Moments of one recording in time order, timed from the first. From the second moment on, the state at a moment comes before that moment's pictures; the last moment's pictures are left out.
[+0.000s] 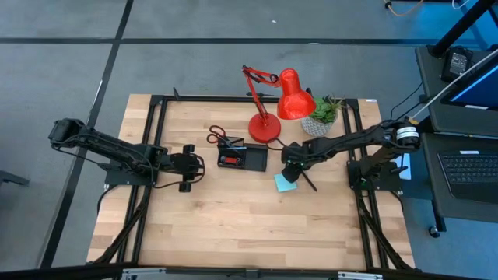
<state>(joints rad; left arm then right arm) -0.14 0.90 0.30 -0.22 -0.22 -0.05 -0.06 1.59 0.81 -0.62 0.11 0.76</state>
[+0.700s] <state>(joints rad) -0.14 0.90 0.30 -0.22 -0.22 -0.05 -0.06 1.67 0.82 -0.62 0.10 0.78</state>
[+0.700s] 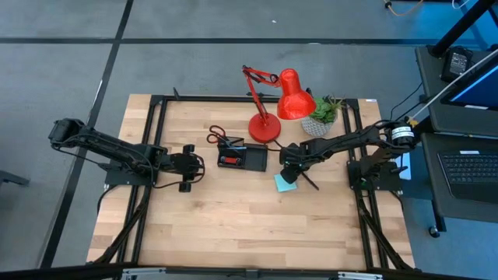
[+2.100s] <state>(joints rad) -0.14 0.90 0.30 -0.22 -0.22 -0.05 -0.04 1.68 0.94 -0.66 0.10 0.74</state>
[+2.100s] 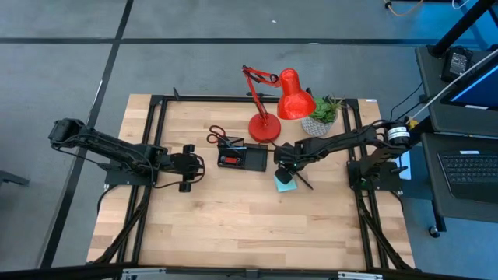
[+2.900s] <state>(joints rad) -0.14 0.90 0.30 -0.22 -0.22 -0.05 0.05 1.67 1.25 -0.20 0.19 0.35</state>
